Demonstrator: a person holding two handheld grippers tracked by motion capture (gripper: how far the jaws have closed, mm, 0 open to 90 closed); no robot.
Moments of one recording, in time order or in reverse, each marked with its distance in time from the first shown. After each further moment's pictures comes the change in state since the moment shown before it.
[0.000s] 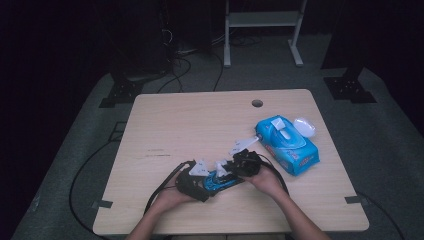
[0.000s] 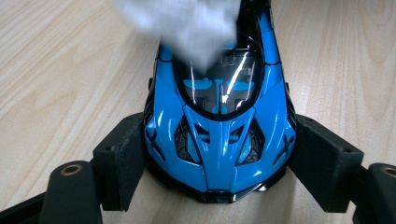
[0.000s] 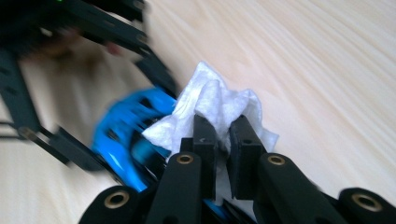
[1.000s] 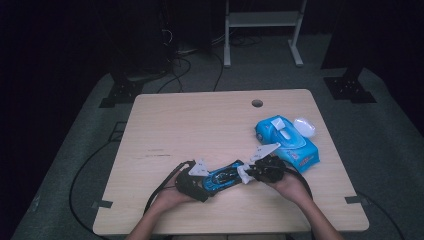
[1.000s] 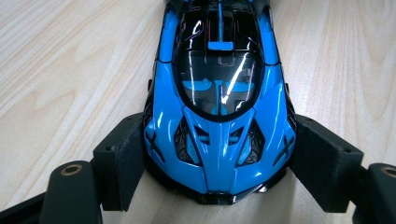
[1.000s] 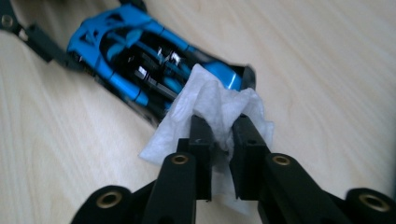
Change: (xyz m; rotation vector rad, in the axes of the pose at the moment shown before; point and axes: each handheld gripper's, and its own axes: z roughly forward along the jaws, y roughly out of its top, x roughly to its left) left arm 0.000 -0.001 -0.001 0.001 -0.003 0.003; right arm -0.005 -0.036 -0.046 0.082 -0.090 -0.032
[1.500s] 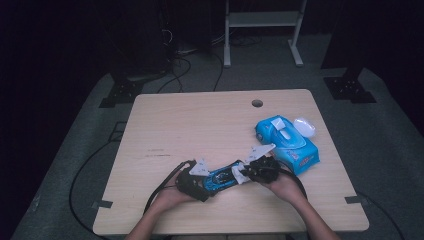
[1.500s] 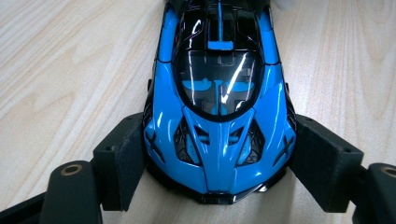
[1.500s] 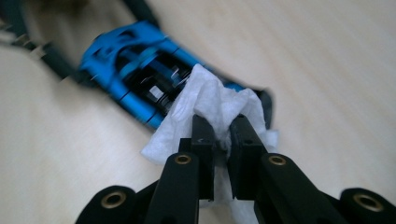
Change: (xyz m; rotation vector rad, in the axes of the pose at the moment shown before) left arm 0.001 0.002 0.001 0.011 -0.004 0.008; right arm 0.008 0.009 0.008 -0.030 0.007 -0.016
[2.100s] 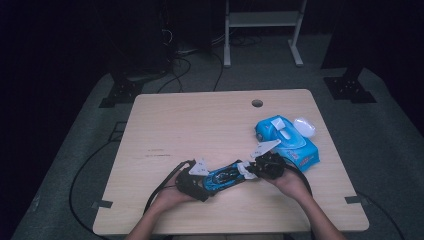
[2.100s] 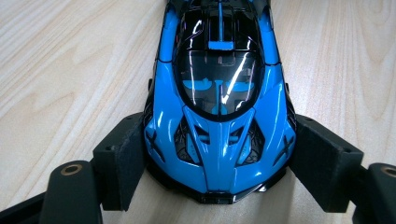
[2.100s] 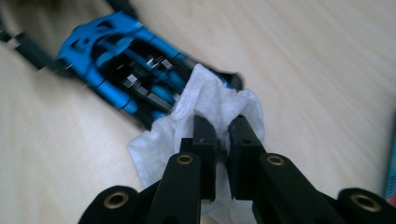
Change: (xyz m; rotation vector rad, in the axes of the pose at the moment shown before) left arm 0.000 -0.001 0.000 -0.008 -0.004 -0.007; right arm -0.015 -0.005 -0.008 0.028 -0.006 0.022
